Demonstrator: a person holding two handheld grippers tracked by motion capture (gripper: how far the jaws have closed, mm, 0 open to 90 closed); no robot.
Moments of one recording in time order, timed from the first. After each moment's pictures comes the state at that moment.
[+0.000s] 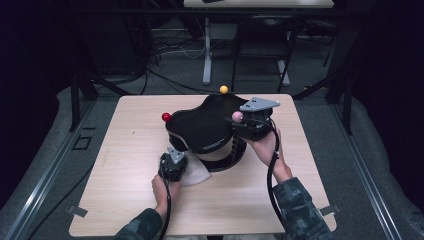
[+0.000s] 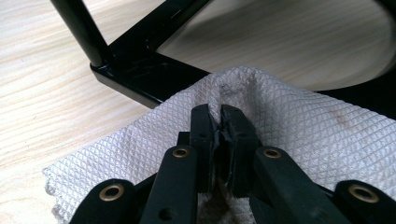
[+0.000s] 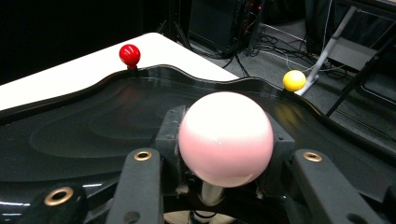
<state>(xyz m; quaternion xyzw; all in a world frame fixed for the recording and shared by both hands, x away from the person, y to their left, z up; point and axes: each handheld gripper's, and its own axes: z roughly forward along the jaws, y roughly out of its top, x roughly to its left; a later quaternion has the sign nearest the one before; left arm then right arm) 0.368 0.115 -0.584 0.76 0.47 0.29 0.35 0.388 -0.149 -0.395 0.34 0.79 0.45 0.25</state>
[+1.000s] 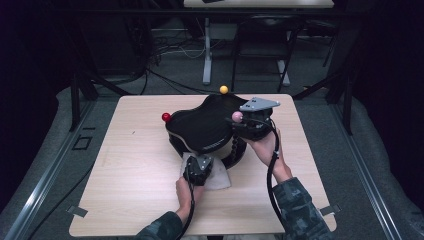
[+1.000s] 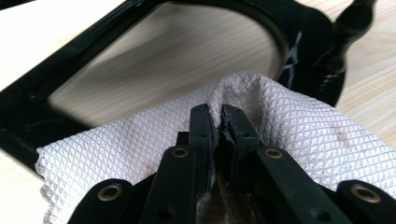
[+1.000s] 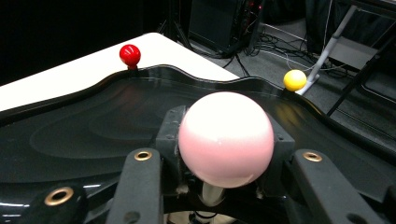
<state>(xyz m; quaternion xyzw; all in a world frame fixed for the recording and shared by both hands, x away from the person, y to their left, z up) 0.356 0.039 -0.584 0.77 0.42 0.28 0.38 0.388 -0.149 -0.396 0.34 0.79 0.45 0.25</state>
